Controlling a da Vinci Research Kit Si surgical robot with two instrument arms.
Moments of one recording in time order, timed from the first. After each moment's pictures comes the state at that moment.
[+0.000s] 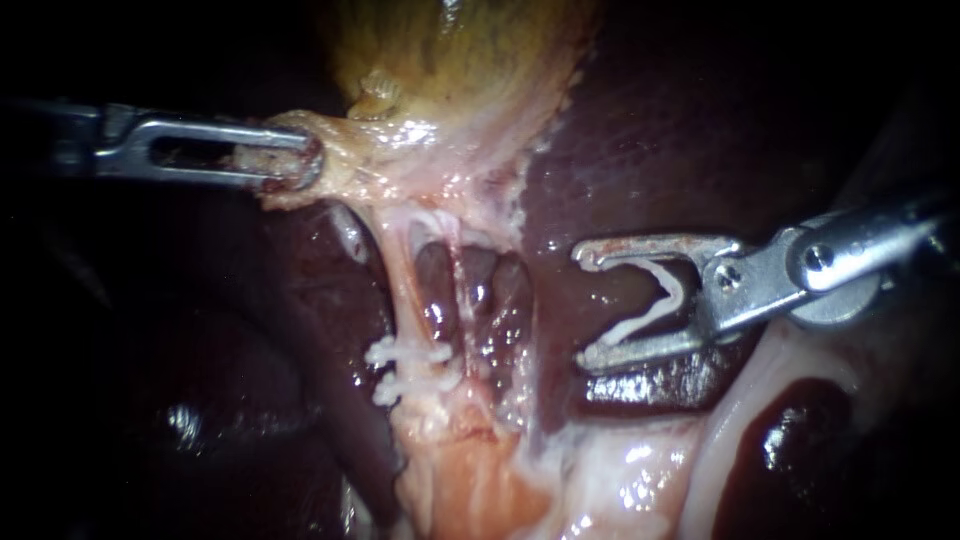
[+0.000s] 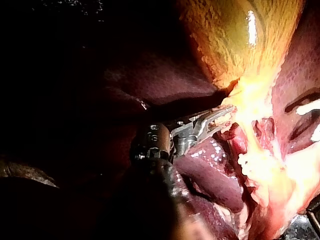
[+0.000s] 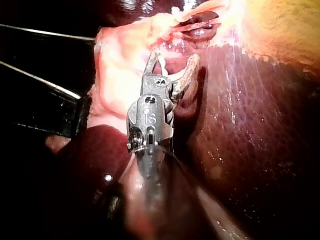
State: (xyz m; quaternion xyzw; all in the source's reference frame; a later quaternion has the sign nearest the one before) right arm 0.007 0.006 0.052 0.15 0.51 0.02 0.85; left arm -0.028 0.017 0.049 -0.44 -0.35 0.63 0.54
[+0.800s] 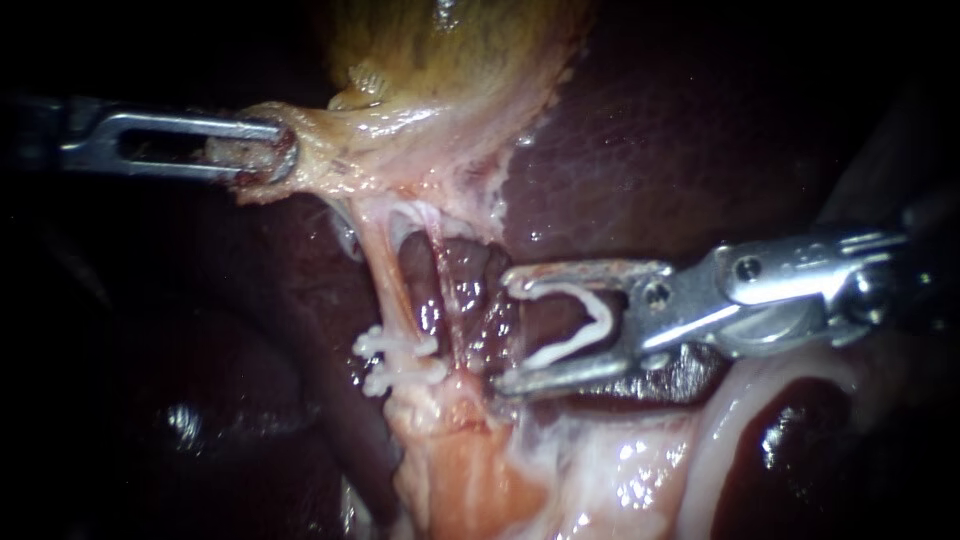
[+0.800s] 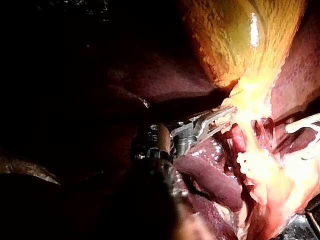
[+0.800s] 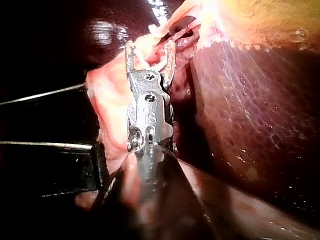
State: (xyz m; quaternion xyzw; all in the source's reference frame) right arm 0.016 0.004 0.051 0.25 0.52 0.15 0.81; left arm -0.028 0.017 0.048 -0.44 -0.34 0.63 0.55
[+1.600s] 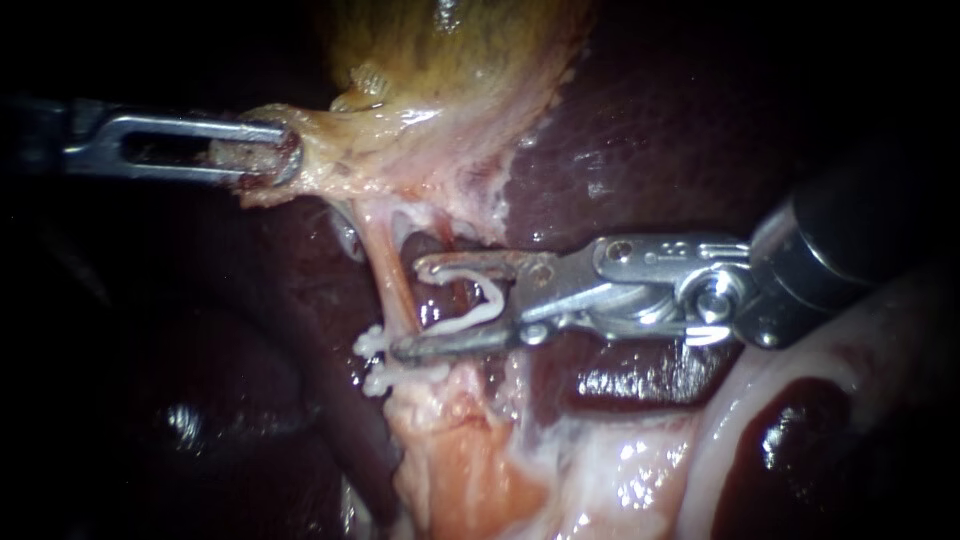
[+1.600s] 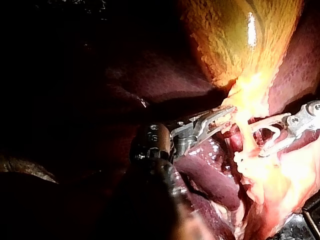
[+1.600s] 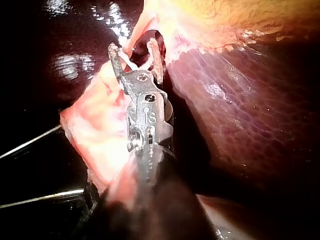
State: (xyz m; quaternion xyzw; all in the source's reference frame) right arm 0.020 0.005 0.060 0.28 0.50 0.20 0.80; left arm -0.029 0.017 0.048 -0.44 -0.34 0.63 0.55
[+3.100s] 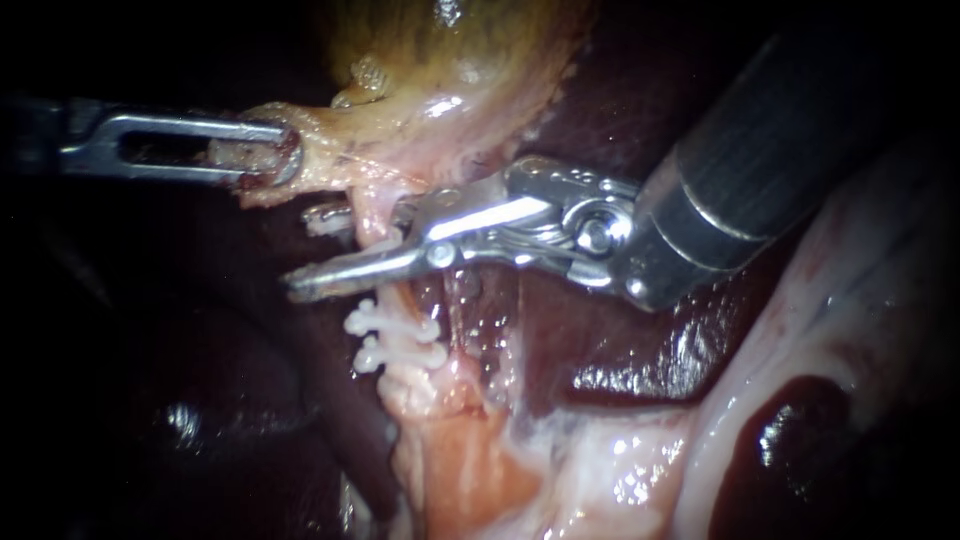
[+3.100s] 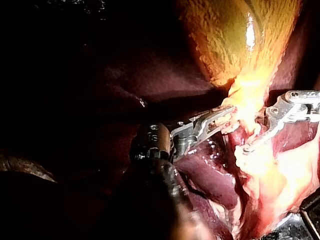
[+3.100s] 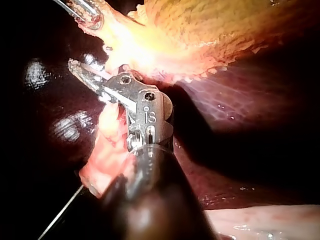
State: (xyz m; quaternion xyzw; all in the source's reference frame) right arm 0.027 0.011 0.058 0.37 0.59 0.26 0.67; left arm -0.029 0.017 0.047 -0.44 -0.34 0.63 0.55
